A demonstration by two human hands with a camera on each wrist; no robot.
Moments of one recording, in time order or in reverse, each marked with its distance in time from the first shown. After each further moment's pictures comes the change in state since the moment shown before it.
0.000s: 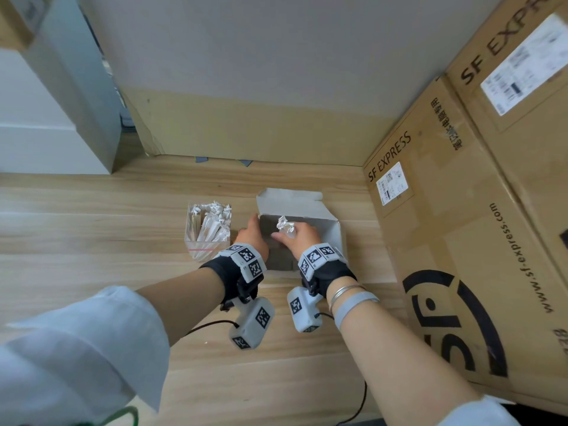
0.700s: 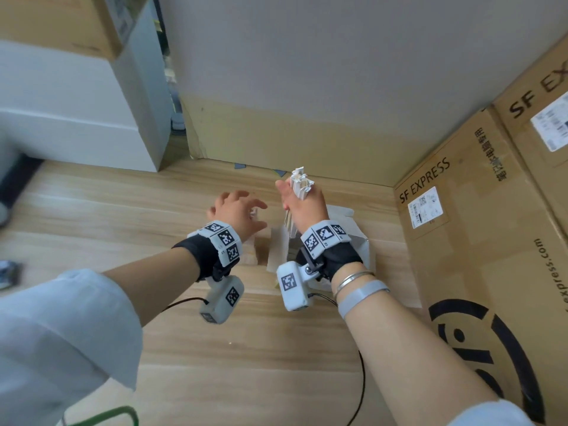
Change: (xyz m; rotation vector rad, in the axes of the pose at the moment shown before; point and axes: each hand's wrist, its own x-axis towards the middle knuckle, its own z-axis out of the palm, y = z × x) left_hand 0.004 -0.047 -0.094 0.240 0.271 0.166; right_hand -0.005 -0.107 0.003 0.292 0.171 -0.363
